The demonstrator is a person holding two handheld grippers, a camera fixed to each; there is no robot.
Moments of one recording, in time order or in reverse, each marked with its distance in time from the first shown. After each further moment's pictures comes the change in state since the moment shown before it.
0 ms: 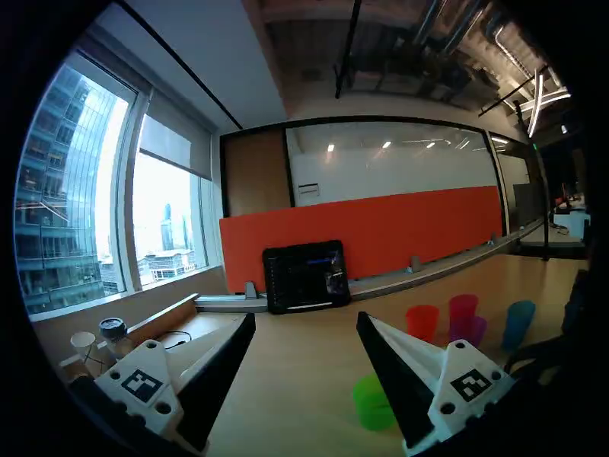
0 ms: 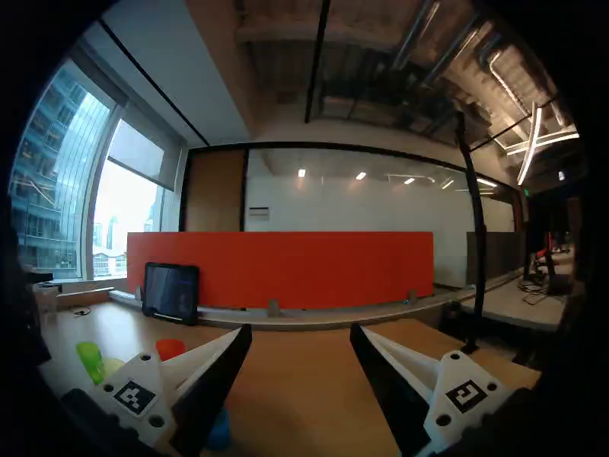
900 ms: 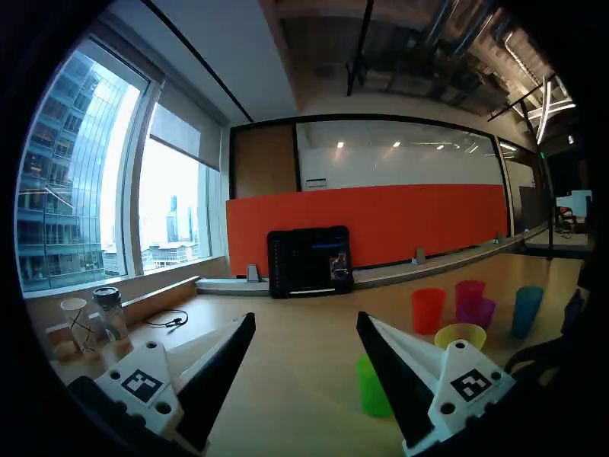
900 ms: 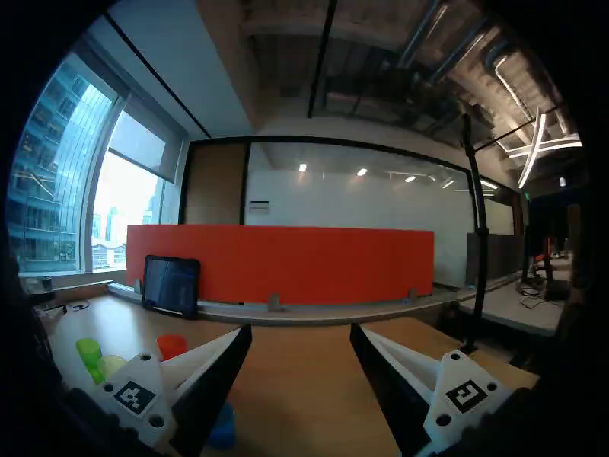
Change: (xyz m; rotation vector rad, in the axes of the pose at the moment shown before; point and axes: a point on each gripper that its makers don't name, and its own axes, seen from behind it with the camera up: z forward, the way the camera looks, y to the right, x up) left arm -0.053 0.003 -0.001 0.027 -0.011 -0.054; right arm 0.001 -0.013 0.001 -0.004 -0.025 -0.024
